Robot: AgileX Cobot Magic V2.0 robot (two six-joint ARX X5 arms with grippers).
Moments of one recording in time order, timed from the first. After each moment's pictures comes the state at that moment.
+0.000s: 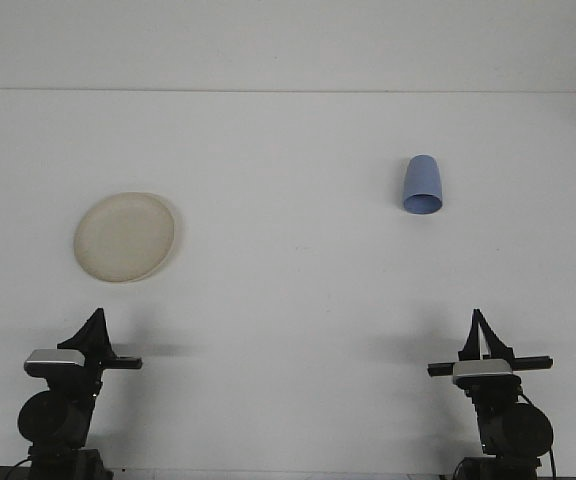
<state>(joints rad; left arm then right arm) 0.04 0.01 0.03 0.04 0.03 0.01 -0.02 0.00 0.01 0.02 -0.03 -0.30</state>
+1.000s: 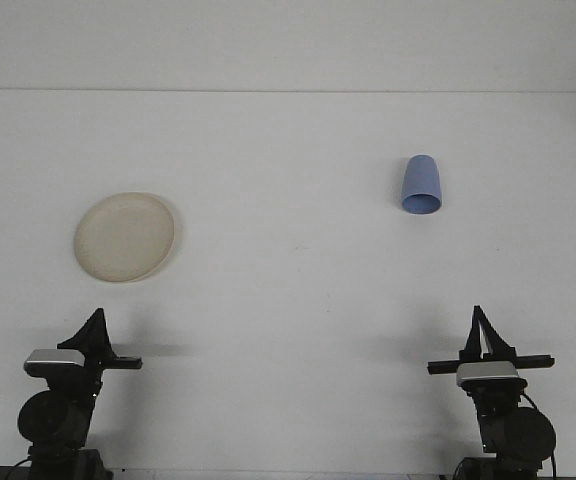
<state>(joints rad) 0.04 0.01 0.03 0.04 0.03 0.01 -0.02 0.00 0.01 0.09 -0.06 -0.22</state>
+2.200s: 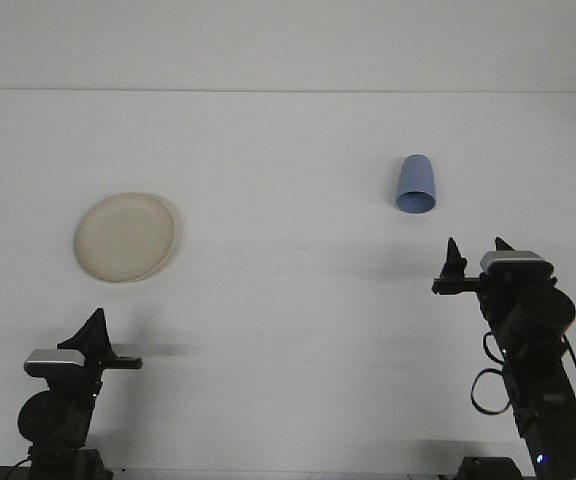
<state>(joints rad) 0.04 0.01 0.03 0.04 0.03 0.01 -0.02 0.87 0.63 0.01 -0.11 0.08</state>
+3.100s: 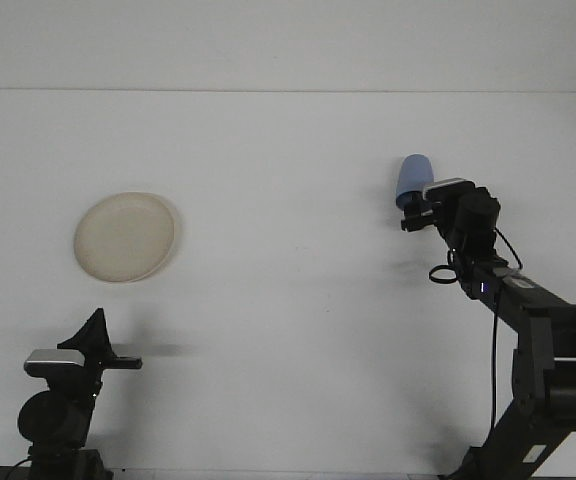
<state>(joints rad) 0.04 0.01 0.03 0.04 0.03 0.01 -0.02 1.85 1.01 0.46 -0.10 -0.19</state>
